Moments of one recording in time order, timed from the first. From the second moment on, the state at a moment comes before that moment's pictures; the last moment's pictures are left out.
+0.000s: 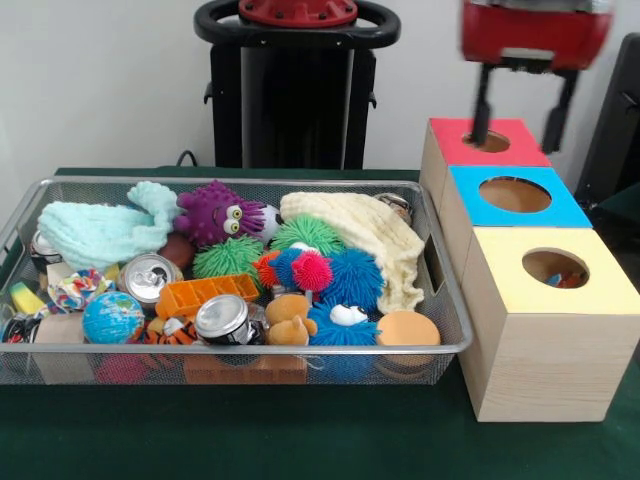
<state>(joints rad) -0.13 -0.78 0.09 1.39 -0.05 0.85 1.98</state>
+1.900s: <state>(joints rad) -0.95 -0.68 0.63 1.70 -0.47 0.74 1.44</state>
